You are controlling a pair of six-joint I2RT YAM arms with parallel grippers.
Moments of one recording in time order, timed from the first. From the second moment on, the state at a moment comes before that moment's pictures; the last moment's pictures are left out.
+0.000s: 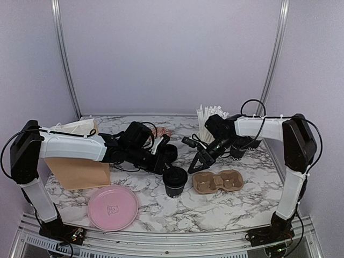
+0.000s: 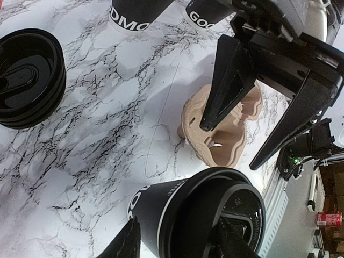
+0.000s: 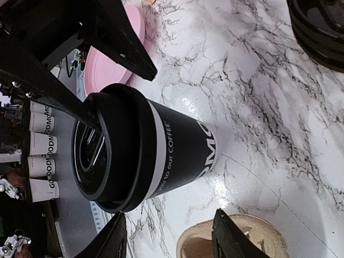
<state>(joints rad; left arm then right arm) -0.89 1.75 1.13 -0.17 0.37 -0.47 0.55 1.89 1.38 -0.88 -0.90 -0.36</state>
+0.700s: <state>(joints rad) -0.89 1.75 1.13 -0.17 0.40 -0.47 0.58 1.97 1.44 -0.87 -0.93 -0.35</state>
